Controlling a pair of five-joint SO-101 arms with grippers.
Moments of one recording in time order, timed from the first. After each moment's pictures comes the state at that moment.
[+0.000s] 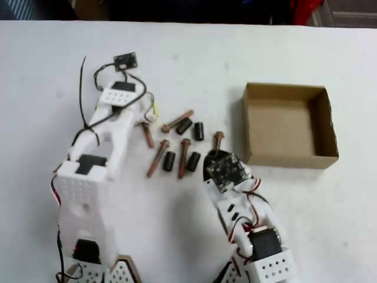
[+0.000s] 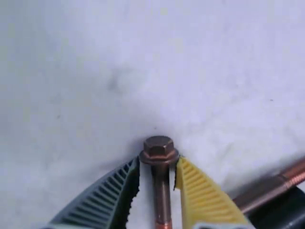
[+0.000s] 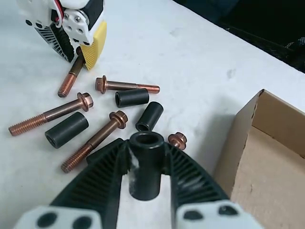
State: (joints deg) left arm 2.6 35.6 -9.6 60.7 25.5; right arm -21.1 -102.4 96.4 40.8 19.8
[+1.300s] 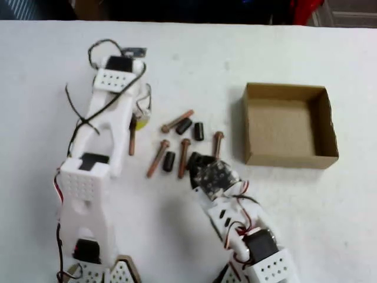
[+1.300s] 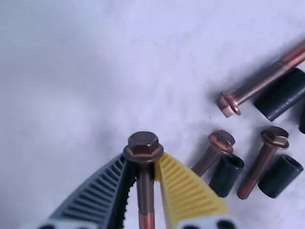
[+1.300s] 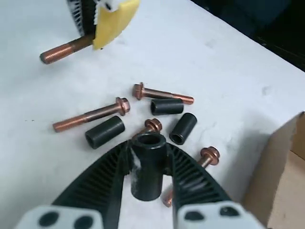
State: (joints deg) left arm 2.9 37.9 -36.5 100.0 13.6; right arm -29.9 -102.4 96.4 41.2 19.8
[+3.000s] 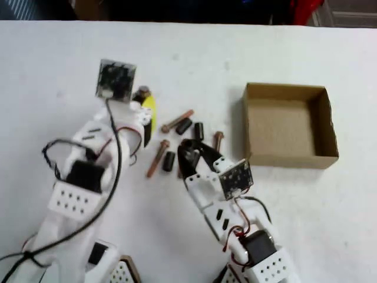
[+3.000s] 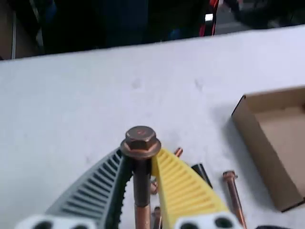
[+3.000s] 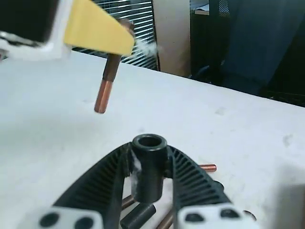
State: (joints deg) left arm 11.9 -48.9 49.2 32.4 5.2; right arm -33.1 -102.4 96.4 24.4 1.5
